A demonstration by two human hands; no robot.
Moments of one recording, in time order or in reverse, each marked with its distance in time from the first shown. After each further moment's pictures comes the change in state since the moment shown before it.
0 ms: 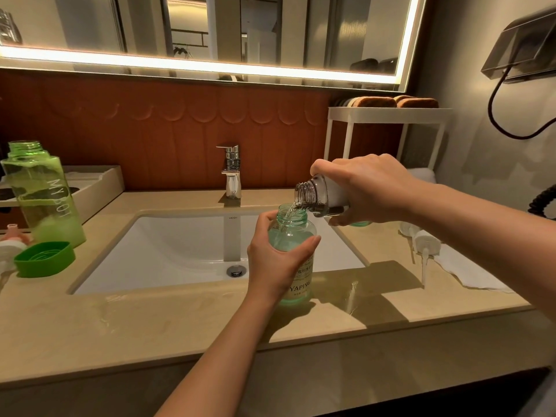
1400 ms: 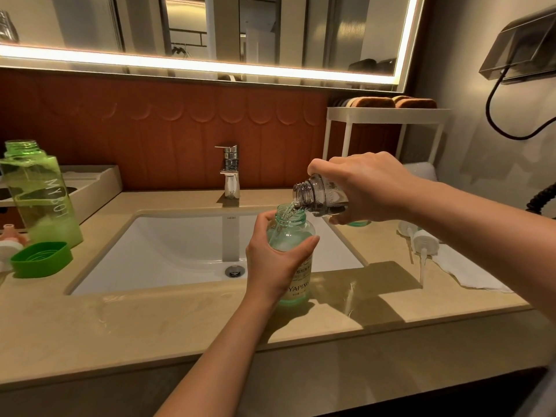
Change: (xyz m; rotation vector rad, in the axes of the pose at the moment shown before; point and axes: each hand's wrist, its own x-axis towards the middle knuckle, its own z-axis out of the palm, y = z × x) left_hand 0.001 -0.001 0.001 0.001 0.001 0.007; right_hand 0.002 0.001 -0.001 -0.029 0.011 -0.023
